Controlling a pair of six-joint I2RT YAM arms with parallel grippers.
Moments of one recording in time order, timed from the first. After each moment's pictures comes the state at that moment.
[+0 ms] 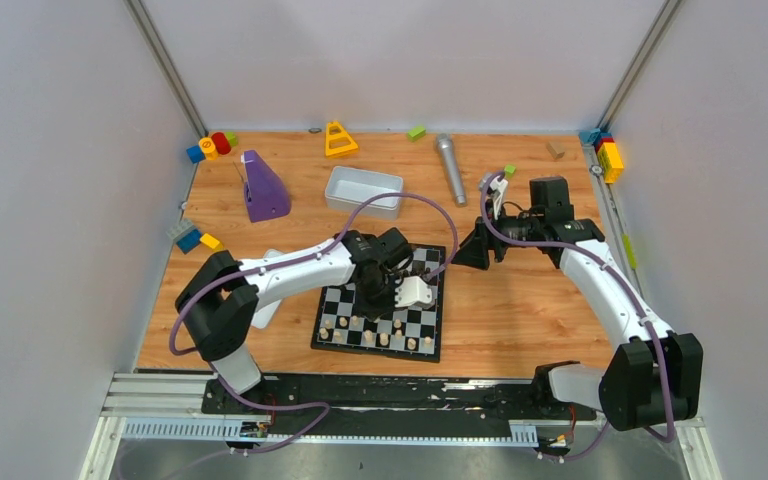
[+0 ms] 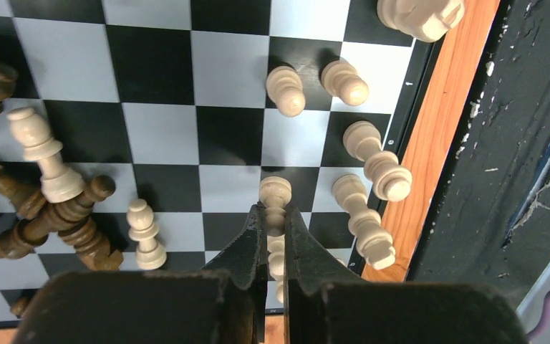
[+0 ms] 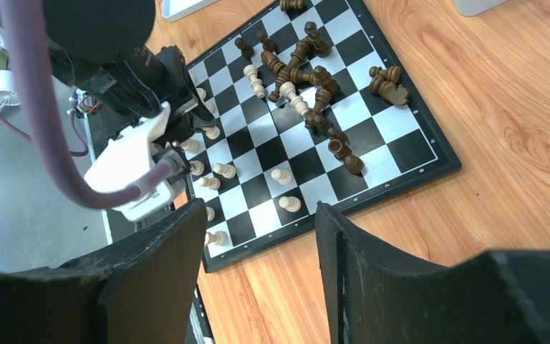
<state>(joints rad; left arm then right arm) -0.93 1.67 1.17 -0.88 0.27 0.62 0.17 1.24 0.97 -0.54 -1.00 -0.25</state>
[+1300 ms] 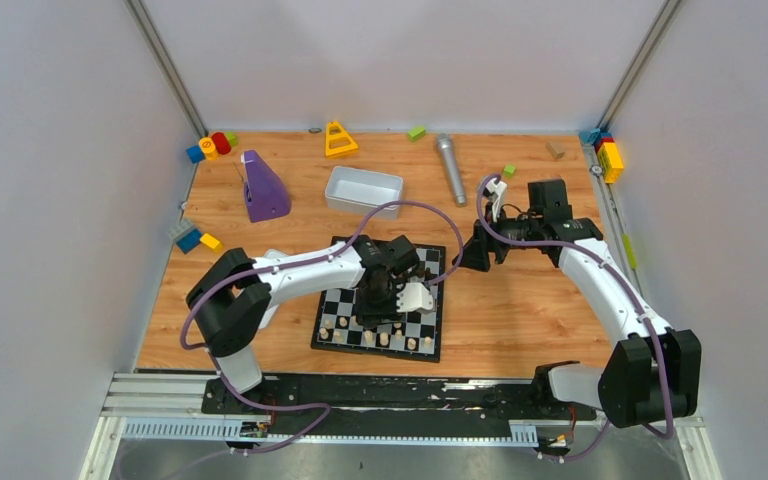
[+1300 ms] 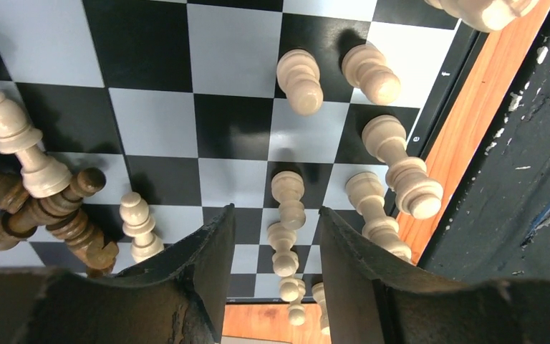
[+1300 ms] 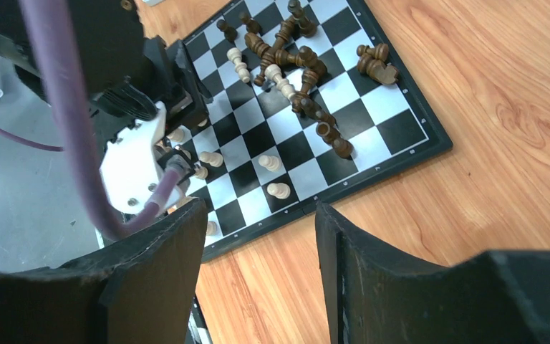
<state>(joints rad) -0.98 1.74 1.19 -0.91 0.17 0.59 0.17 1.26 0.97 -0.57 -0.96 -0.29</state>
